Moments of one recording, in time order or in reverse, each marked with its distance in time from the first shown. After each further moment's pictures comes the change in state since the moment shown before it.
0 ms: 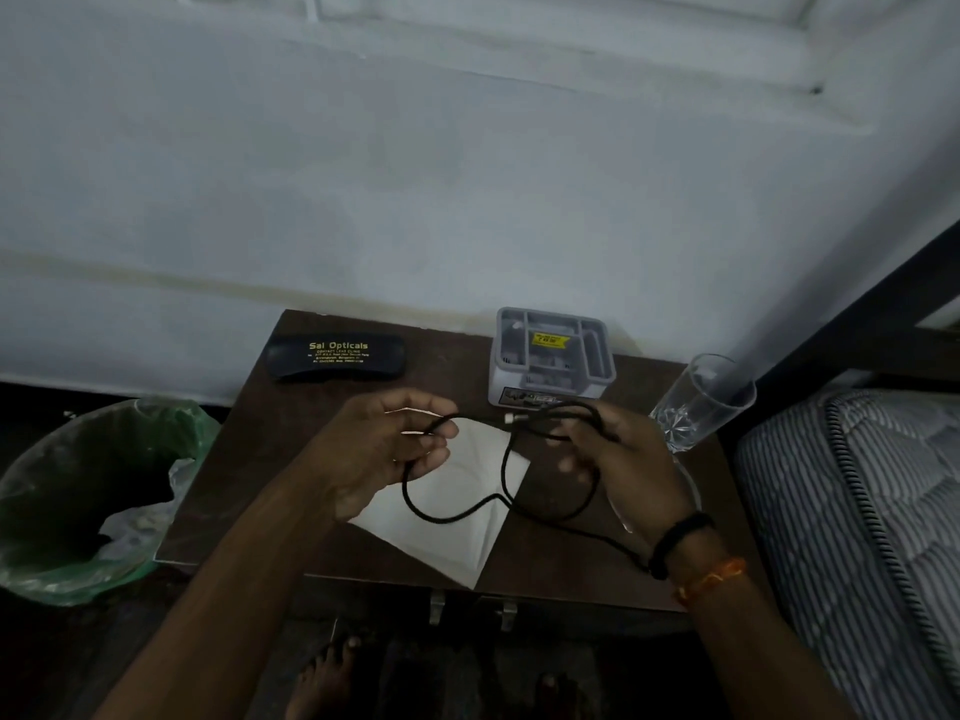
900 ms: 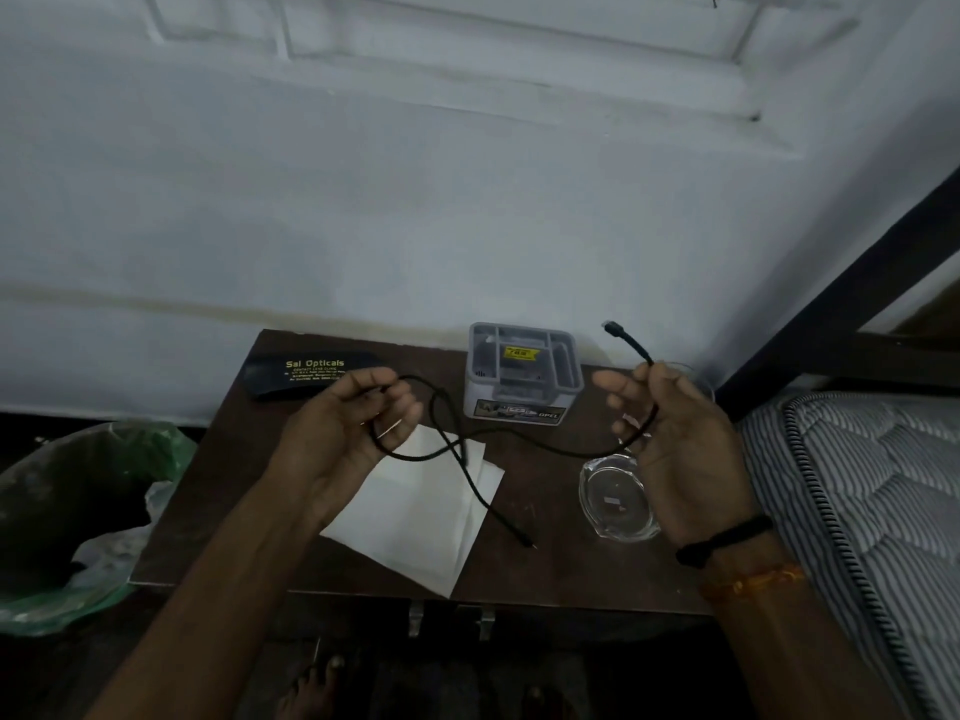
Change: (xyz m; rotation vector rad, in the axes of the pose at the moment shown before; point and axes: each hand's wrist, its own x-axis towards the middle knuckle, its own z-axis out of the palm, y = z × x) left_hand 0.001 0.014 0.013 -0.547 0.083 0.122; right_hand -0.012 -0.048 -0.049 0.635 0.120 -0.032
